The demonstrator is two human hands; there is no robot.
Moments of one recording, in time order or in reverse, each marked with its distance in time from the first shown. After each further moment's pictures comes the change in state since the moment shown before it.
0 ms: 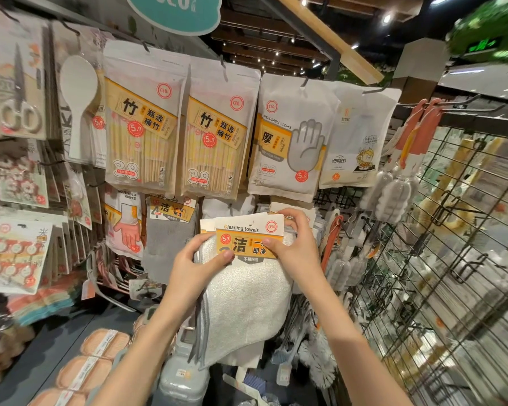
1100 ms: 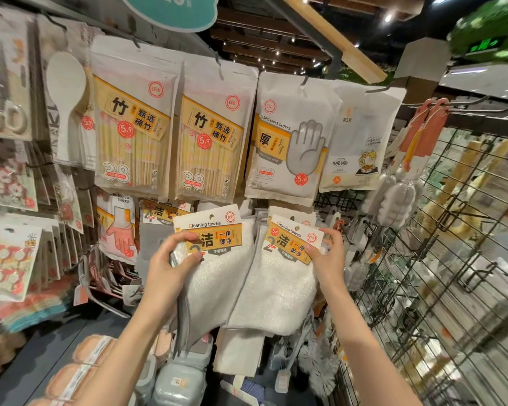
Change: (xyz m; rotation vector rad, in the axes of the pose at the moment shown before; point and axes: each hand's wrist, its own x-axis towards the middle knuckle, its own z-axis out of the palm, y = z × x) left_hand 0.026 -0.026 -0.025 0.094 0.126 0.100; right_hand 0.035 0.089 -0.038 0.042 0.315 0.209
